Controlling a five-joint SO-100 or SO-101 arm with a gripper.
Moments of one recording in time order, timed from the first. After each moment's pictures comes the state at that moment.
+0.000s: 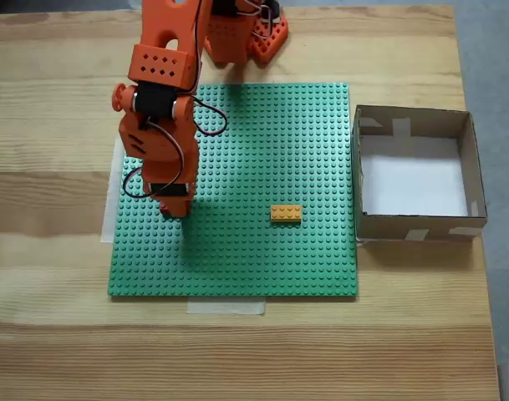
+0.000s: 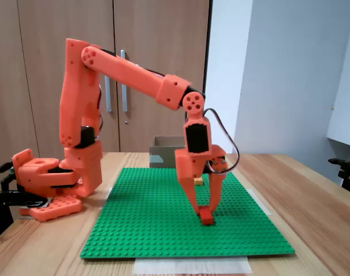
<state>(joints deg) 12.0 81.7 102.3 58.4 -13.0</state>
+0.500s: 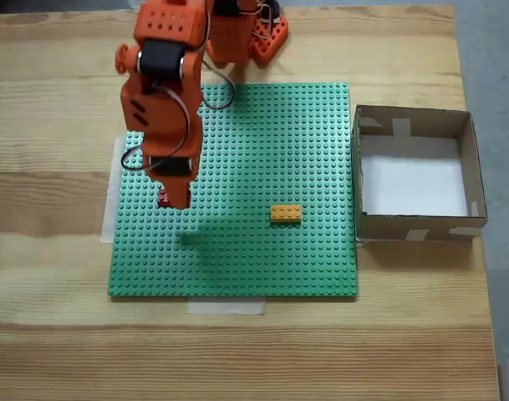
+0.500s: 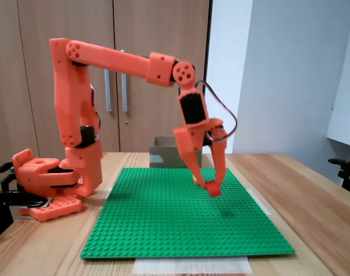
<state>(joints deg) 9.2 95.1 102.4 61.6 -10.5</state>
